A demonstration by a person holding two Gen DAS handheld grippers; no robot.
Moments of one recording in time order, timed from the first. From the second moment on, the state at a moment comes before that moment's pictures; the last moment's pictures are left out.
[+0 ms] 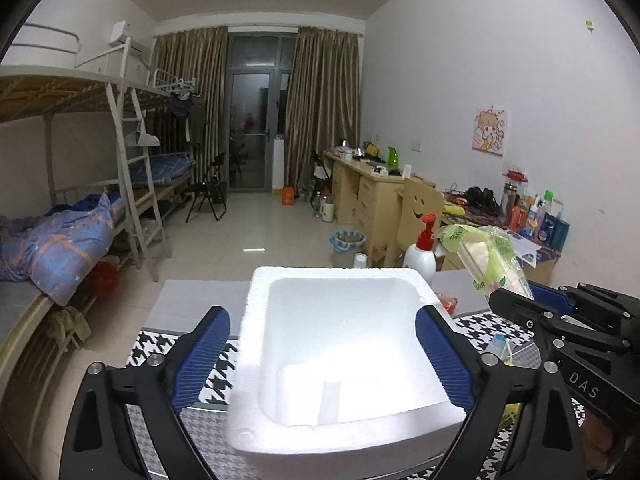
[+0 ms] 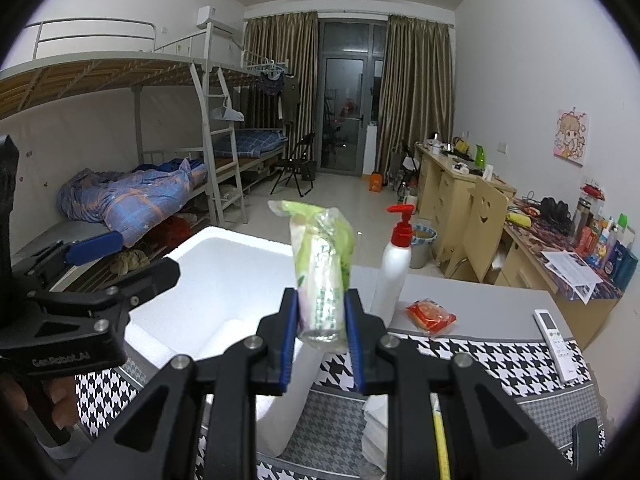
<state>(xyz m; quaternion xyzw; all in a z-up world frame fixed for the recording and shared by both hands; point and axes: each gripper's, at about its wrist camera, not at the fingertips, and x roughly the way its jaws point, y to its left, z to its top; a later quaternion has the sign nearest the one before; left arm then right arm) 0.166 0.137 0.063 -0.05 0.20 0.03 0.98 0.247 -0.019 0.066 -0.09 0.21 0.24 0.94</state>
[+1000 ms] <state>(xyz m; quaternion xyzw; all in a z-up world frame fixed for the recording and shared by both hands) 0.141 0.177 0.059 -0.05 0.18 0.12 0.97 0.256 0.023 0.059 -0.09 0.23 0.30 0.92</state>
